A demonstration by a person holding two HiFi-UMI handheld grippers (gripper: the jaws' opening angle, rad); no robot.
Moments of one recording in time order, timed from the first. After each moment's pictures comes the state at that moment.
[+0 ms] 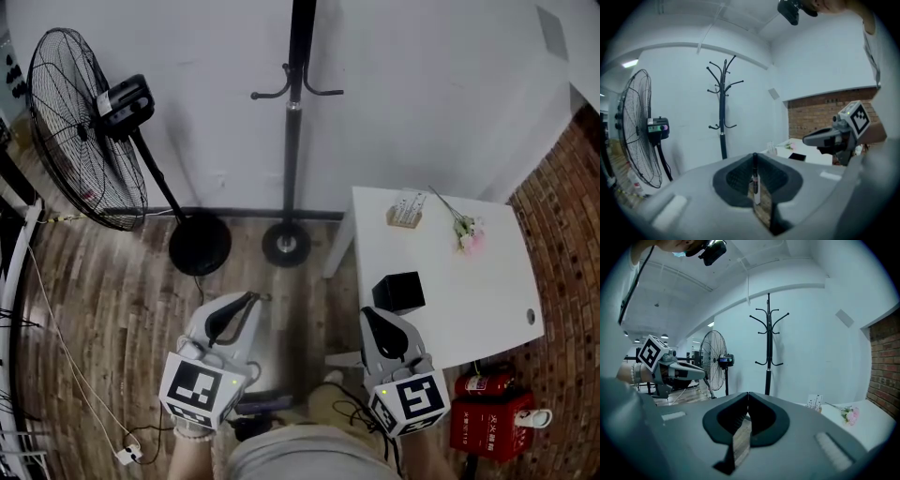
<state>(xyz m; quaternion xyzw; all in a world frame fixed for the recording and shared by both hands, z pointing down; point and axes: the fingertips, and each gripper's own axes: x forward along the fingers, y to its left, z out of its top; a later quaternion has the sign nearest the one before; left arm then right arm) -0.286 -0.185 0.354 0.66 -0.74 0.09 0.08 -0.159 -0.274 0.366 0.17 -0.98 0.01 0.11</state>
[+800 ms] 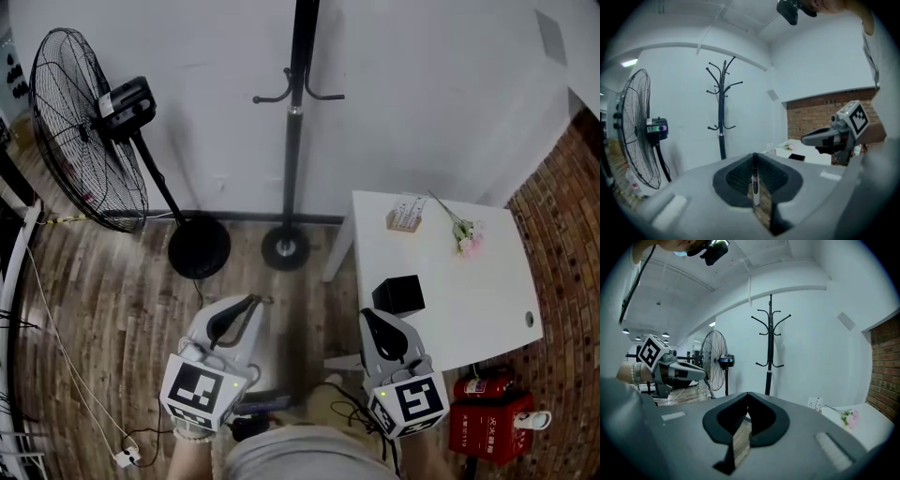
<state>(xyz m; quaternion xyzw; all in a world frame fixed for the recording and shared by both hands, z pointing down) -0.286 -0.182 0.351 0.67 -0.73 0.09 0.08 -0.163 -0.269 0.360 0.16 -0.98 0.00 0.11</state>
